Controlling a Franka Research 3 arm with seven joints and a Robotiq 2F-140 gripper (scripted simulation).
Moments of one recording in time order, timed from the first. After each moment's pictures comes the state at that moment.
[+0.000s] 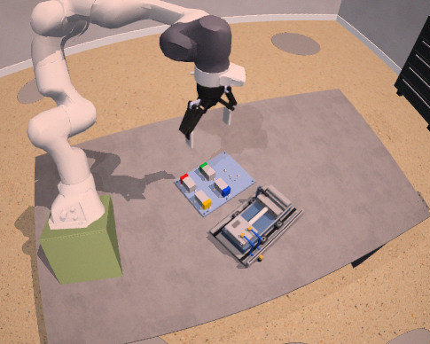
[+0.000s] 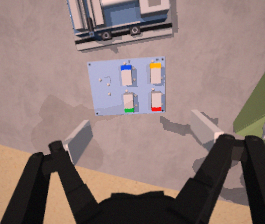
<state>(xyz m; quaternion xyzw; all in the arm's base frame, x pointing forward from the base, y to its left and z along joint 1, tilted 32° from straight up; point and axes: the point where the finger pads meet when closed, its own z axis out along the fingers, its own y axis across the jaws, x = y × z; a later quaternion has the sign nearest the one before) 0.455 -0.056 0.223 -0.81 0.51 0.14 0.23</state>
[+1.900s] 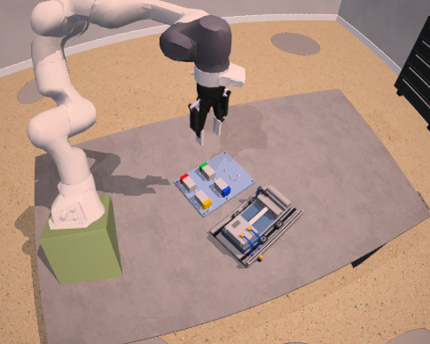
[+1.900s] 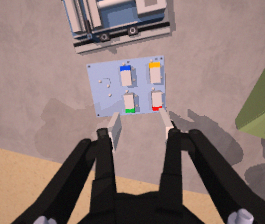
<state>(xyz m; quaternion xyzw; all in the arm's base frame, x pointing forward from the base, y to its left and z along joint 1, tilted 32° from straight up) 0.455 -0.055 0.223 -0.80 0.53 0.15 0.23</state>
